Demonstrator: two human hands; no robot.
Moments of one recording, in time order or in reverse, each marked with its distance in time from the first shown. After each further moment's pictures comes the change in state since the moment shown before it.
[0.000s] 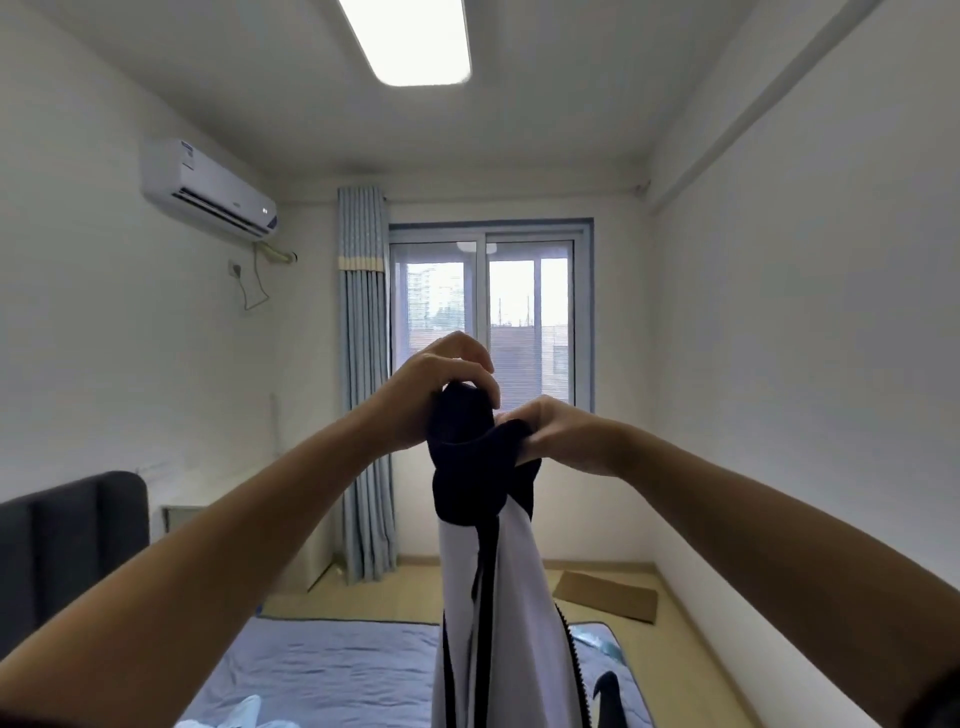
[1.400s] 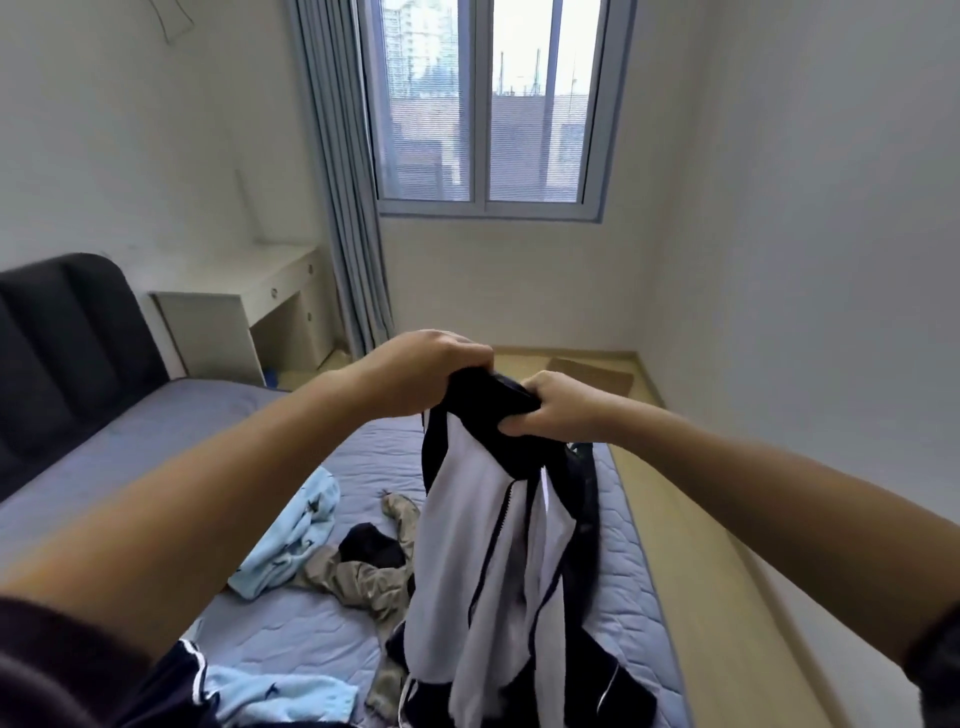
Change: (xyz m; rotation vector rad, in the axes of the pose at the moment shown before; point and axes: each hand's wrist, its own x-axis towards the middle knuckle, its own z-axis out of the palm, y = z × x) left_hand -0.127 -0.073 0.135 0.166 -0.453 -0.135; right_hand -0.029 0.155 0.109 -0.282 0.005 0.583
